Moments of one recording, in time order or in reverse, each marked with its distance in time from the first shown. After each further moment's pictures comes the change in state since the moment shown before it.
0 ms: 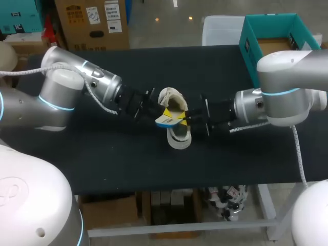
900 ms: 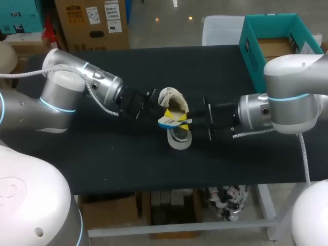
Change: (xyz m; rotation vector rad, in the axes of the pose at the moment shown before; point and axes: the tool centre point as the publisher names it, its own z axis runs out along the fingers) left arm 0.001 -0.003 0.004 0.004 -0.011 -0.001; right arm -0.009 -0.036 -0.014 -0.008 0.031 -0.045
